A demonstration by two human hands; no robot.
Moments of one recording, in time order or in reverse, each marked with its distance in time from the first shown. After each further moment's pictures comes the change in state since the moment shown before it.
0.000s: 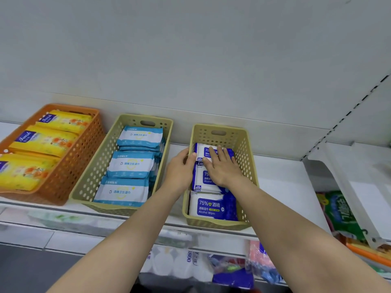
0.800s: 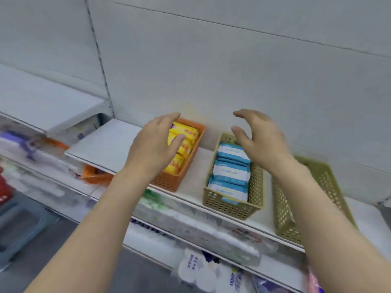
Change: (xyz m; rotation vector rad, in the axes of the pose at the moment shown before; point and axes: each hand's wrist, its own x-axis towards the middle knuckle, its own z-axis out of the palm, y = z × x) left_hand -0.117 0.041 -0.357 0.767 0.465 0.495; right_hand -0.137 -0.284 -0.103 0.086 0.647 -0.588
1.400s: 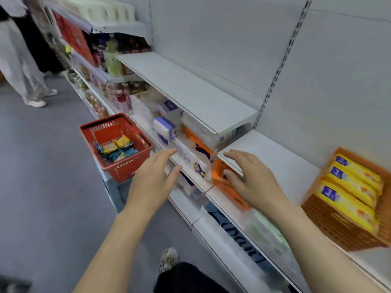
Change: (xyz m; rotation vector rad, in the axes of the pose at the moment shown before) left_hand -0.169 -0.340 -0.212 0.124 0.176 -0.478; right_hand 0.041 -0.369 0.267 0.218 -0.372 -0.411
